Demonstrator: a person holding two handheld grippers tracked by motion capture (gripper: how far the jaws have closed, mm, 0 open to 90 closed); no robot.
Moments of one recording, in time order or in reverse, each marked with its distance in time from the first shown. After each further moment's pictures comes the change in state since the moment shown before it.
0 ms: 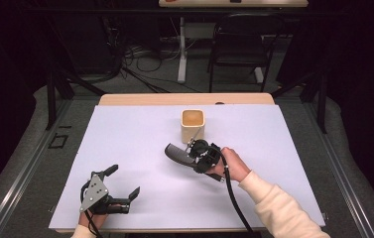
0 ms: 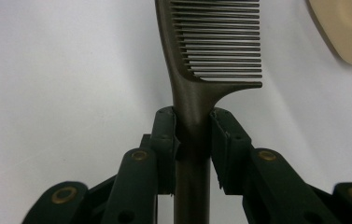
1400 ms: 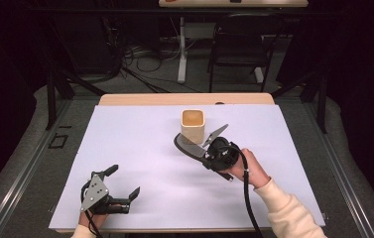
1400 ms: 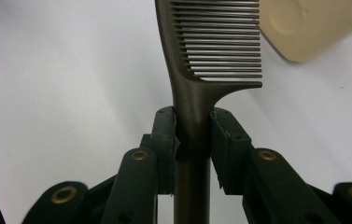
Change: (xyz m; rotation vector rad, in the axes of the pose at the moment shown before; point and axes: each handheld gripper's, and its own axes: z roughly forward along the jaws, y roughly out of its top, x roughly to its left) left arm 0.000 0.000 0.000 0.003 0.005 0.000; right arm -0.007 -0.038 -0.042 -0.198 -0.016 0.054
